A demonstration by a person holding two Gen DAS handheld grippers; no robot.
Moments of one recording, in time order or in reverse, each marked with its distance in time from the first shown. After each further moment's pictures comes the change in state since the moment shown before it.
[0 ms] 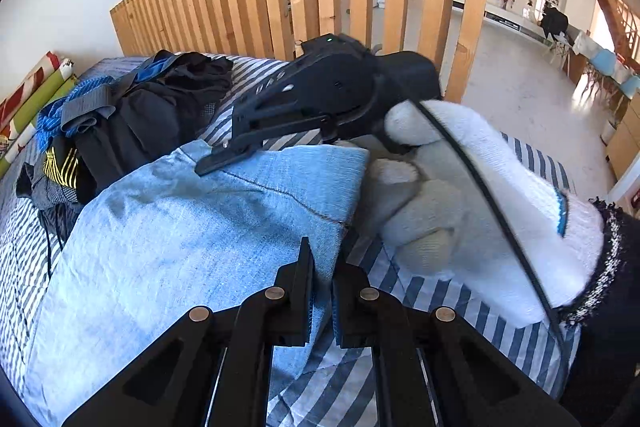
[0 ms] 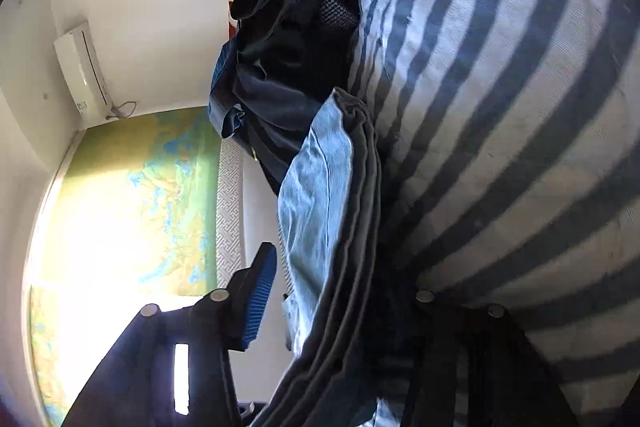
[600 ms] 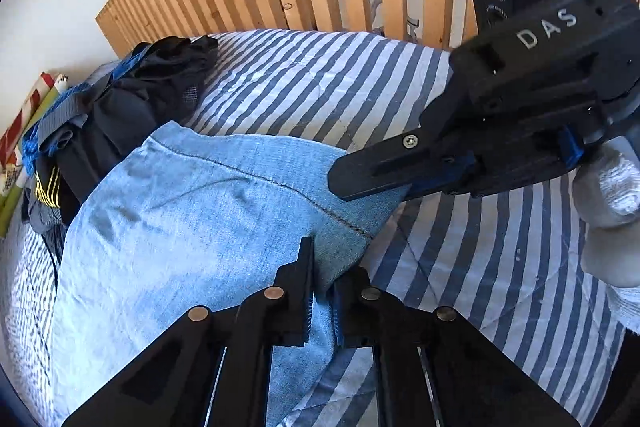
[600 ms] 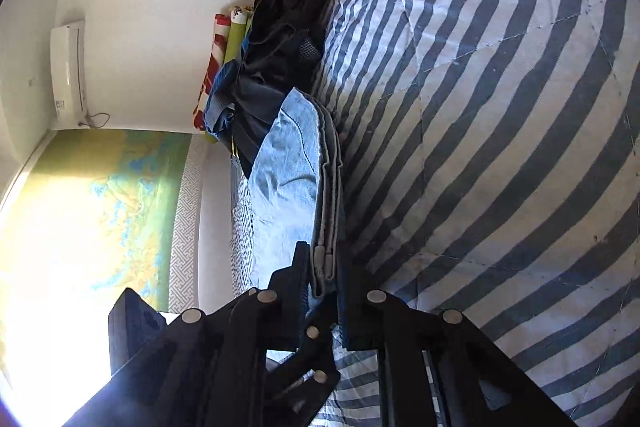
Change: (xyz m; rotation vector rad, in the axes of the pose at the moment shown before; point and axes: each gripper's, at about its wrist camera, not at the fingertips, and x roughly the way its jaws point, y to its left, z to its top) left arm 0.057 -0.017 0.006 0.103 0.115 0.085; right arm -0.093 0.003 -0.089 -0.051 -0.170 -0.159
